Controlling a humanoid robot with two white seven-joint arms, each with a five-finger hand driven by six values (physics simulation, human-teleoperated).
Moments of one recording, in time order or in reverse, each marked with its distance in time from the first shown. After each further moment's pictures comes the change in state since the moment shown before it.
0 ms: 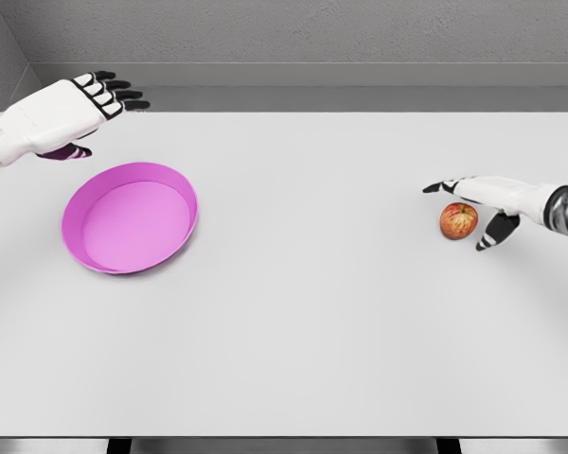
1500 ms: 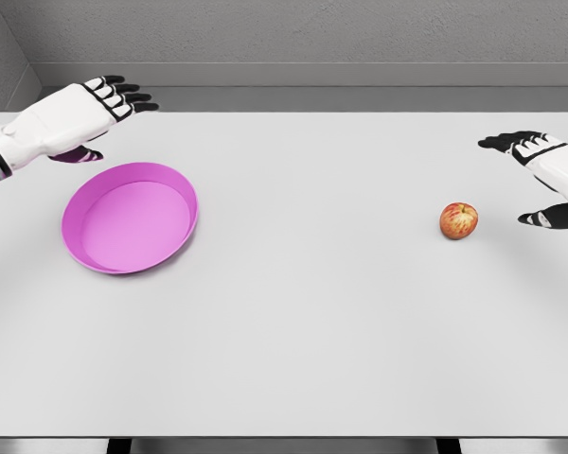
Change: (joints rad) left arm 0.000 -0.044 -0.003 0.041 0.007 0.000 0.003; right arm 0.462 -0.199 -0.435 -0.214 0.001 -0.269 -0.481
